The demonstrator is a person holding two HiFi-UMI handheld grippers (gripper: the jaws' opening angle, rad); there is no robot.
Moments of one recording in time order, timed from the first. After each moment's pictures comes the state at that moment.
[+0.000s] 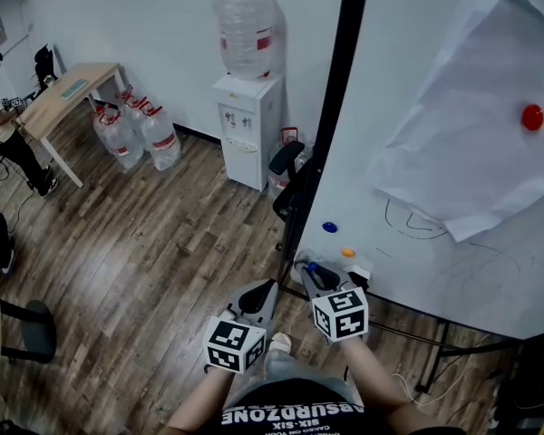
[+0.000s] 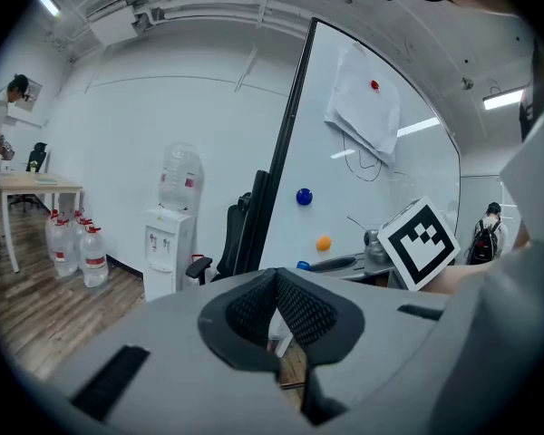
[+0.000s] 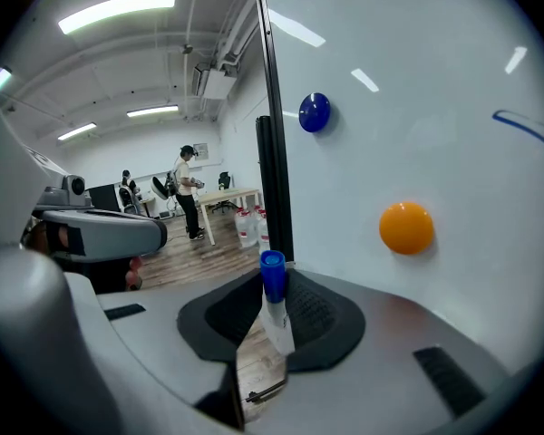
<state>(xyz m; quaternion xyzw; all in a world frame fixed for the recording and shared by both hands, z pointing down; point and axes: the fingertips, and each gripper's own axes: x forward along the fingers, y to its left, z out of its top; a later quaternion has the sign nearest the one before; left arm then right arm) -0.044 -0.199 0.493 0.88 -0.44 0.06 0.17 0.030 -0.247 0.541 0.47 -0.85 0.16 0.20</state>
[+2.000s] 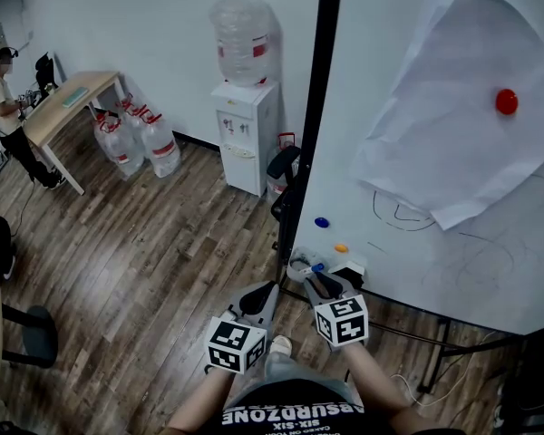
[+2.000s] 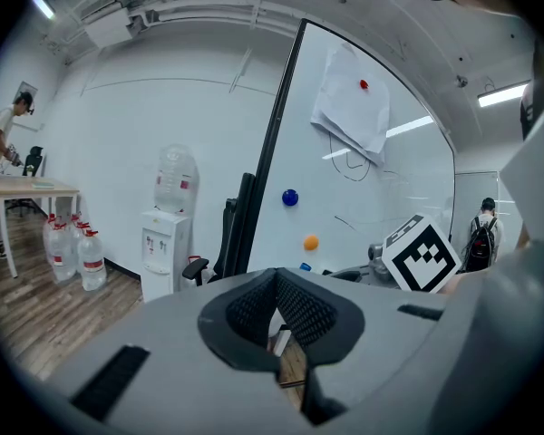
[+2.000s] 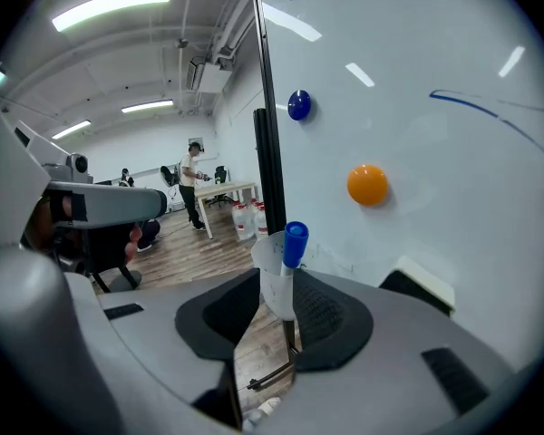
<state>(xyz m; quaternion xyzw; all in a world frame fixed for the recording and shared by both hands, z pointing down) -0.033 -0.182 0.486 0.88 -0.44 0.07 0.16 0.051 -0.216 0.558 0.47 -0.84 0.17 0.22</state>
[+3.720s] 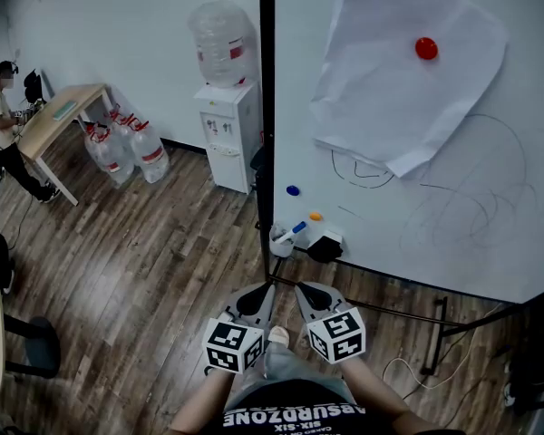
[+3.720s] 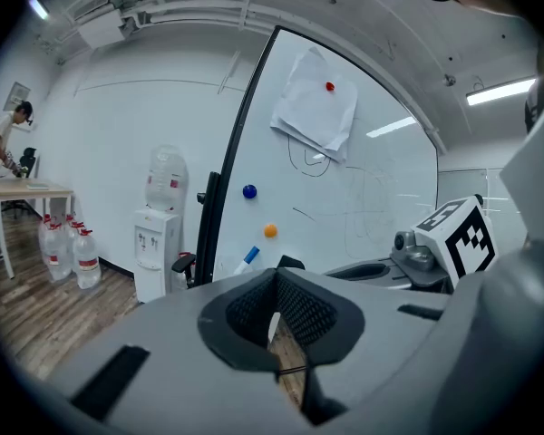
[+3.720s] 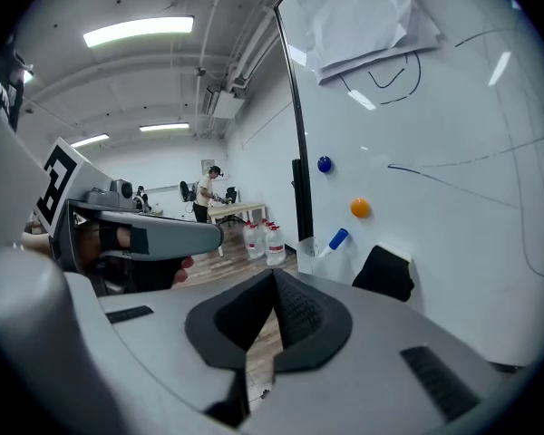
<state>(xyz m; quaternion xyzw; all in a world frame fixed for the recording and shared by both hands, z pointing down) -0.003 -0.101 0.483 0.89 -0.42 0.07 0.15 0.052 -0.104 0.515 0.47 -0.86 0.14 0.15</state>
